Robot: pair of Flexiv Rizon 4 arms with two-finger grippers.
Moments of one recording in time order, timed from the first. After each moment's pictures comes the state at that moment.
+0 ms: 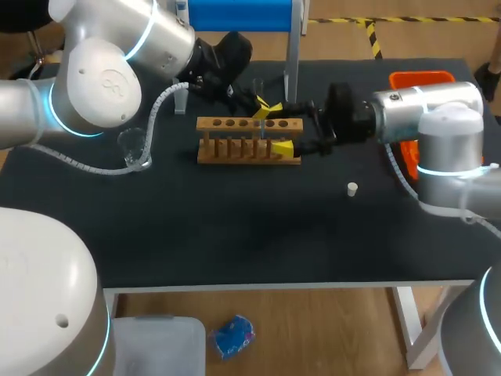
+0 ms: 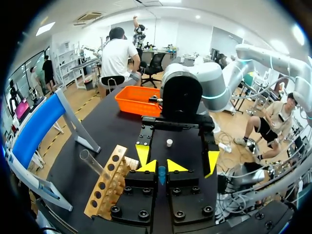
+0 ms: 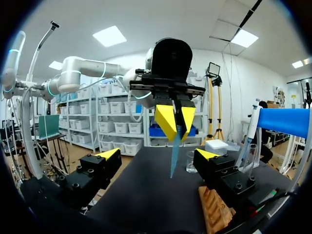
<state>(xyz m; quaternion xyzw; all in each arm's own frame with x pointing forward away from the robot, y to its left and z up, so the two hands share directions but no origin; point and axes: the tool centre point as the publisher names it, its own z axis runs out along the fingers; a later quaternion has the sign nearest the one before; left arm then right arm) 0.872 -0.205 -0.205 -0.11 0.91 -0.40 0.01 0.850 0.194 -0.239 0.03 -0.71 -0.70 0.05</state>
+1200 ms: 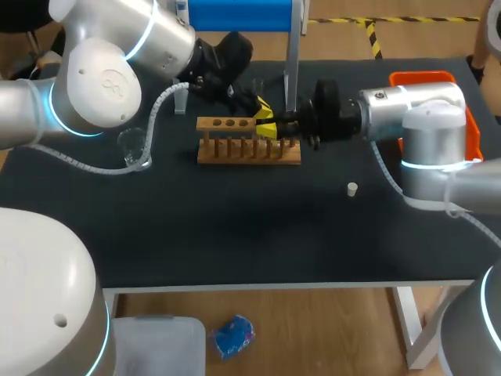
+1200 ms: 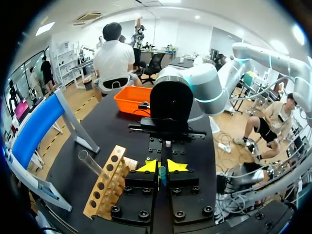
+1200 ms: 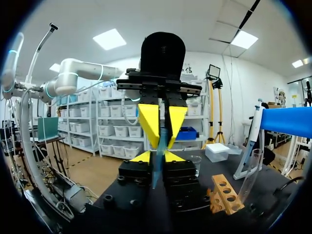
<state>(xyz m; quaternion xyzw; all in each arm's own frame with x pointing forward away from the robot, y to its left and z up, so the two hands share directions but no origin) 0.871 -0.206 -0.204 -0.11 0.91 -0.40 0.01 0.861 0.216 -0.239 0.04 -0.70 -0.71 0.06</state>
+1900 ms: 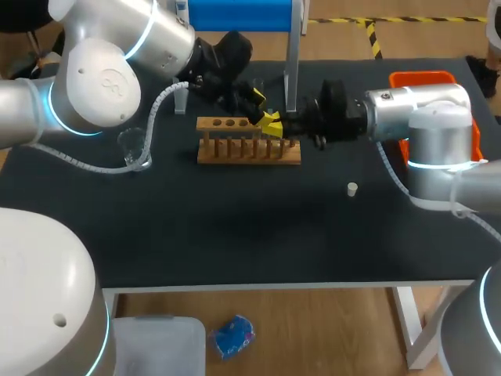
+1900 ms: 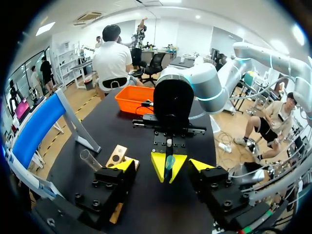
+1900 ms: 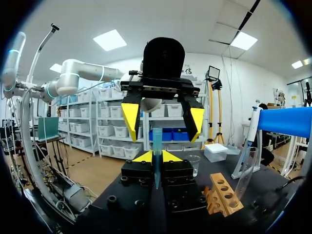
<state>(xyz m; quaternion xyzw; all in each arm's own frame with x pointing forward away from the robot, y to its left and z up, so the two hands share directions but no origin) 0.873 -0.205 -0.204 -0.11 0.91 -0.40 0.01 0.863 0.201 -0.240 0.04 -0.70 -0.71 0.05</state>
